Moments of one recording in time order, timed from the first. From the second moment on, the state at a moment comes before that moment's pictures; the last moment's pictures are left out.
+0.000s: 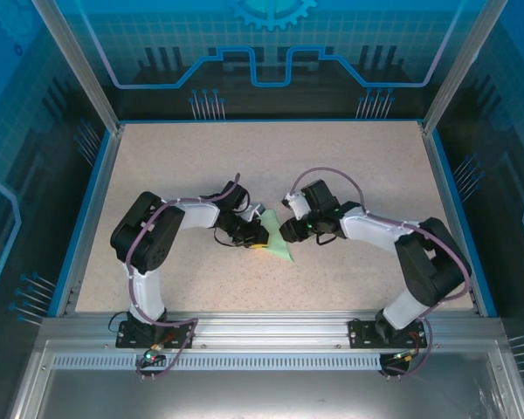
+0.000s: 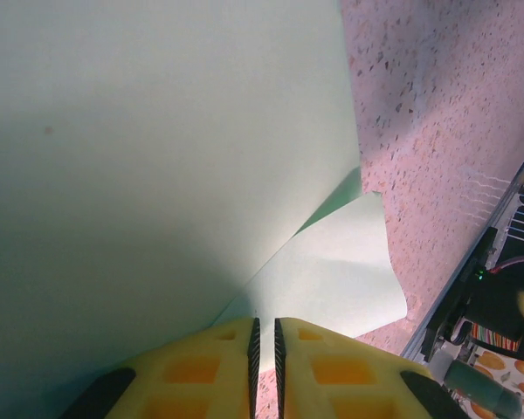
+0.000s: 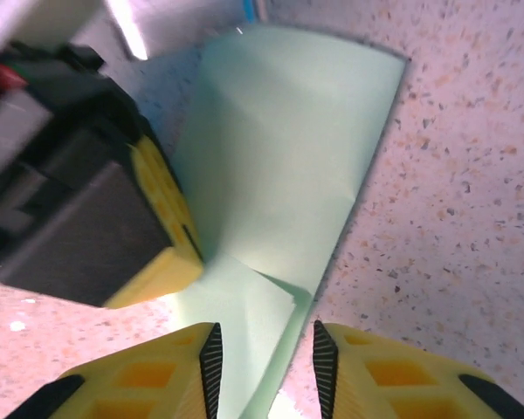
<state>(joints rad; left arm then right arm) -0.47 1.93 1.00 -0.28 0.76 -0.51 0.55 1.58 0.88 -0.28 -0.36 0.09</state>
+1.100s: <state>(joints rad) -0.47 1.93 1.00 -0.29 0.76 -0.51 0.61 1.71 0.85 -0.38 -0.57 0.29</state>
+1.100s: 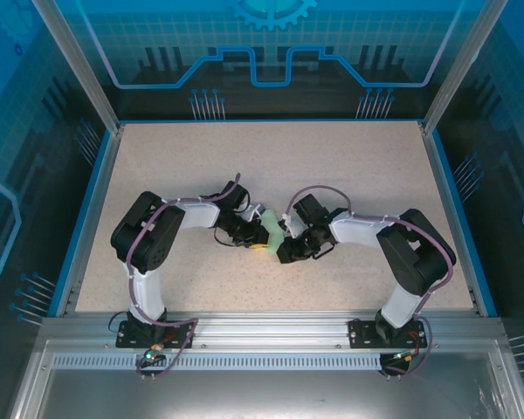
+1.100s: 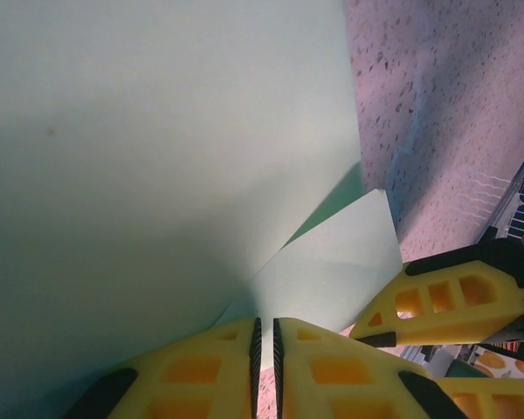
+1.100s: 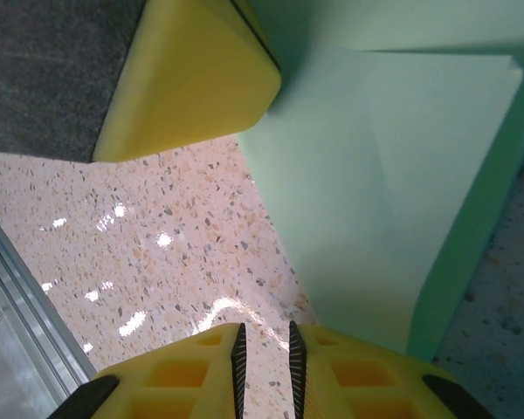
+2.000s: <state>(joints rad) -0.47 1.93 1.01 -0.29 0.76 -0.50 0.56 1.61 0.79 -0.43 -0.56 0.34</state>
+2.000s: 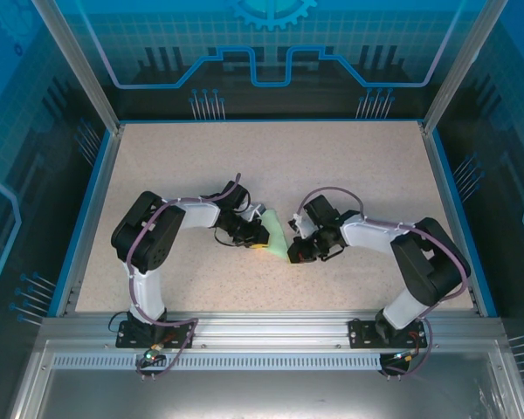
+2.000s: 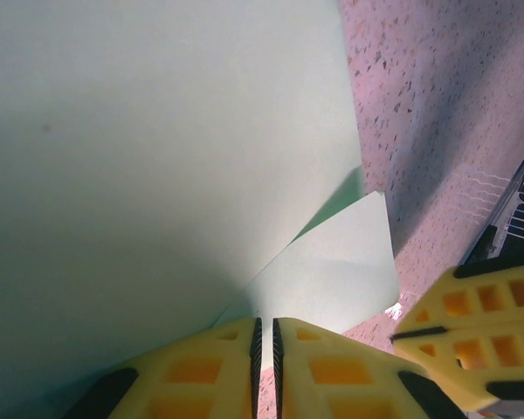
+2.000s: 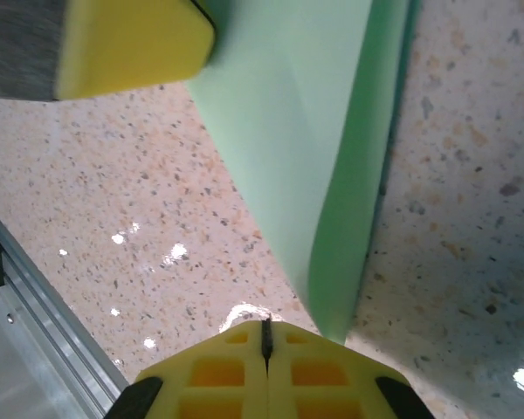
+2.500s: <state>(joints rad) -0.47 1.93 1.01 -0.29 0.76 -0.50 0.56 1.72 0.85 -0.44 -0.53 0.36</state>
